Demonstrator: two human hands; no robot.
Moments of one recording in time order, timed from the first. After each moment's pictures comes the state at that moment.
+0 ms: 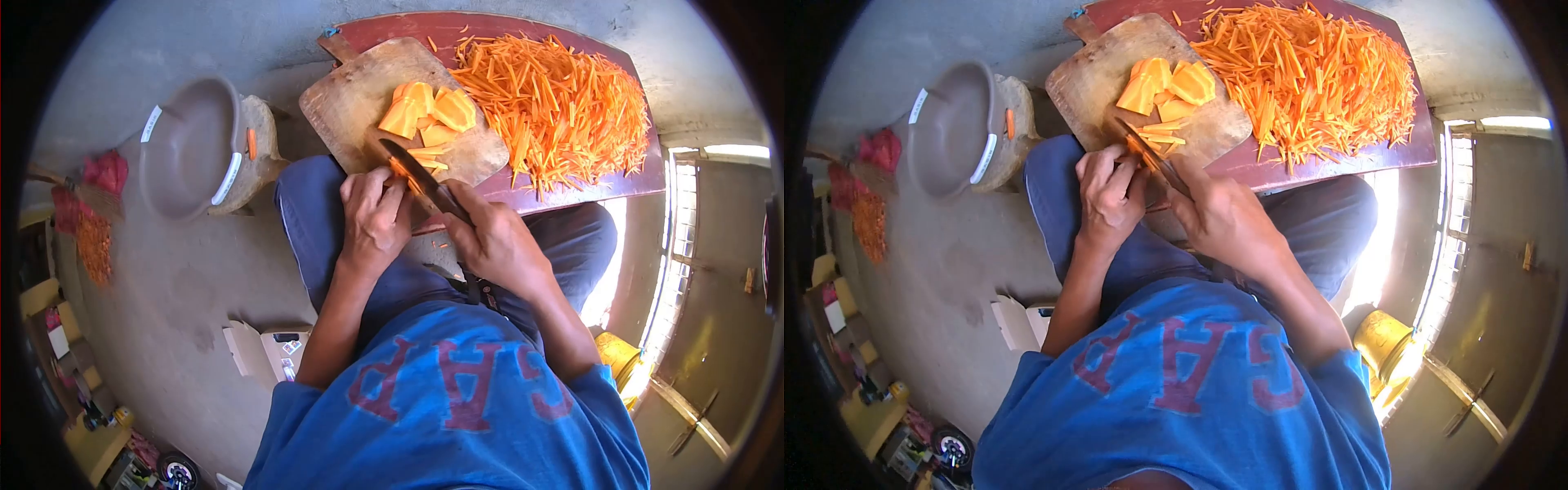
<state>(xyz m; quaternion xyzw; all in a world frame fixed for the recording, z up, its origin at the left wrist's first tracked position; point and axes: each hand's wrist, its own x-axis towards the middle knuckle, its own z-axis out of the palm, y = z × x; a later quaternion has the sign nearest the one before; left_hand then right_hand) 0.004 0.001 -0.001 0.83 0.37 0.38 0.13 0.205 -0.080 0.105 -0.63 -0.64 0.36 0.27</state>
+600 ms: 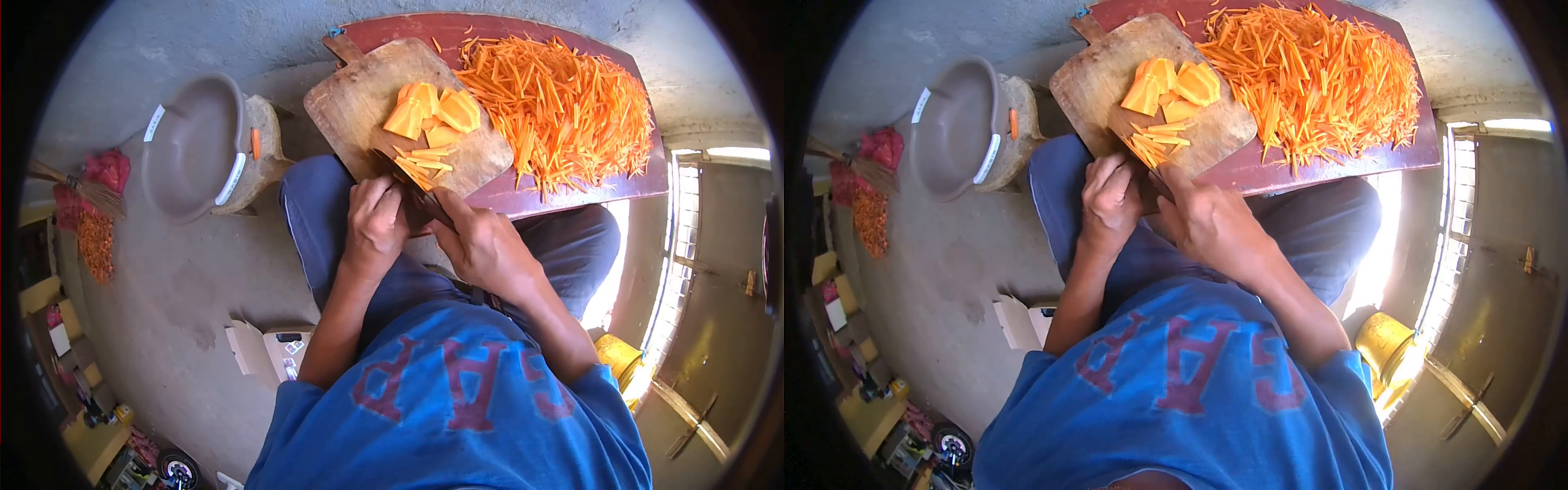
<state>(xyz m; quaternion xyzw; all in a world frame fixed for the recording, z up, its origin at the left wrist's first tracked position) -0.002 0.000 -0.001 0.82 0.37 0.41 0.18 0.189 -0.078 0.100 -0.62 -0.66 0.35 0.24</state>
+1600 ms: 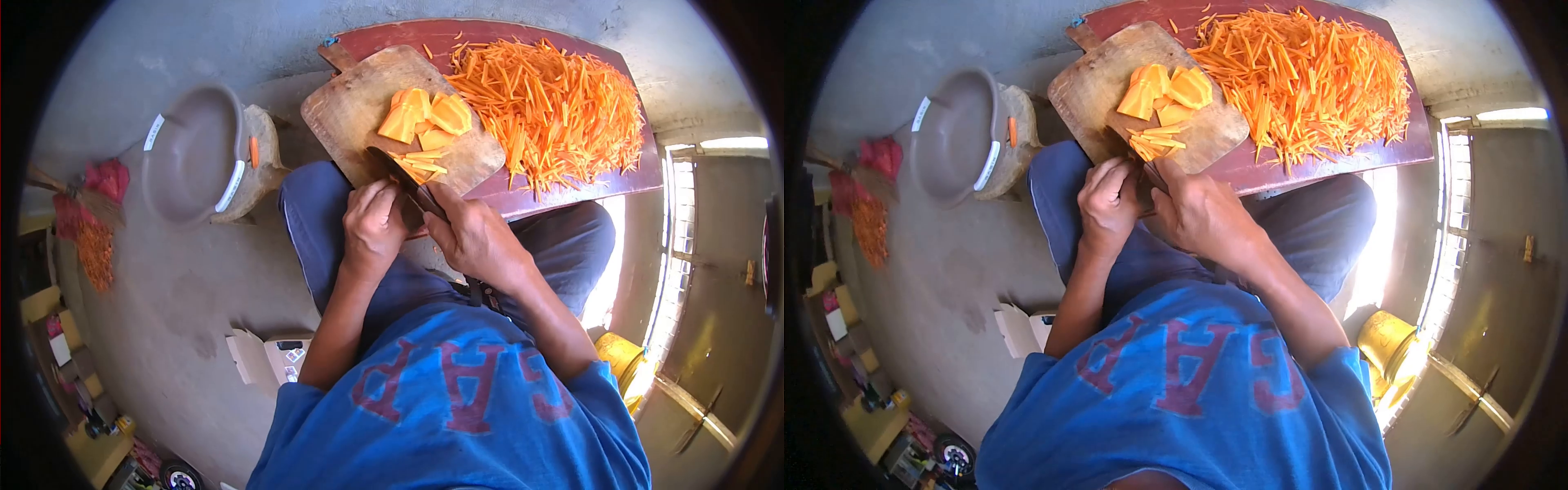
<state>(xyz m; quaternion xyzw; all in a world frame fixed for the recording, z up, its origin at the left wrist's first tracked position) 0.003 -0.004 -0.004 0.78 0.41 0.44 0.20 0.186 -0.070 0.094 -0.64 -0.62 0.37 0.24</state>
